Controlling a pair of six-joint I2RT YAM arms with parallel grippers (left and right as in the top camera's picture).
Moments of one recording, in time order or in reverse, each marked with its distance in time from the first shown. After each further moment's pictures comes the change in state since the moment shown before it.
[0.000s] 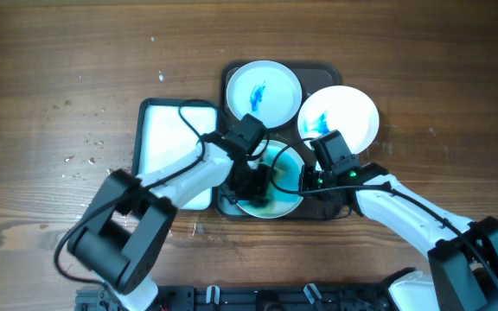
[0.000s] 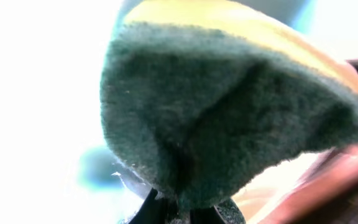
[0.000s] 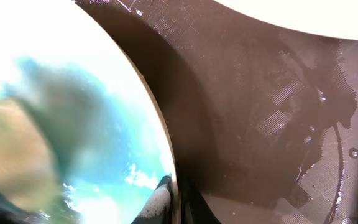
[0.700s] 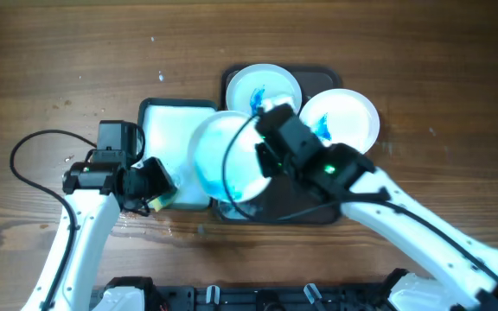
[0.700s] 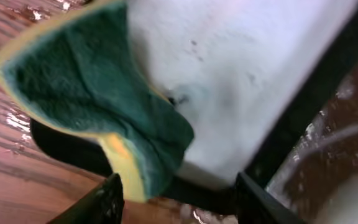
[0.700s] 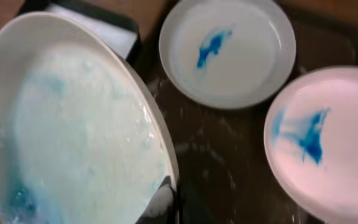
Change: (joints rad) left arm 0.602 -0.607 -0.207 -0.261 -0.228 -0.049; right arm 0.326 -0.068 0.518 -0.299 0.354 -0.263
